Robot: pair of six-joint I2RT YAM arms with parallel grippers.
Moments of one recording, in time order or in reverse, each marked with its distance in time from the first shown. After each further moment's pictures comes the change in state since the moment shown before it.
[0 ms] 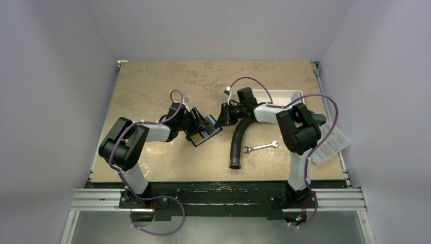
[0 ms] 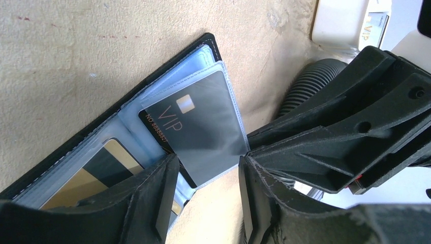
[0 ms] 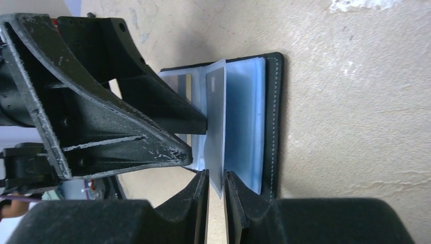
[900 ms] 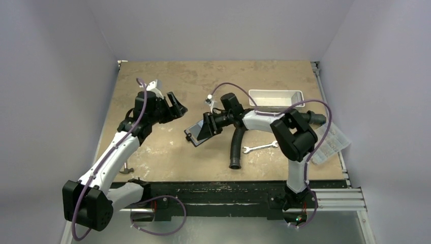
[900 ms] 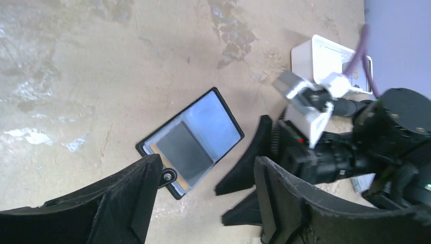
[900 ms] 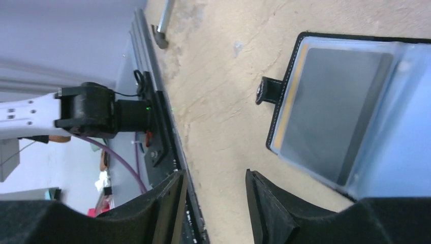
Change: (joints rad) left arm 0.142 -0.637 0.129 -0.660 -0.193 0.314; right arm 0.193 -0.011 0.014 0.079 -0.137 0.092
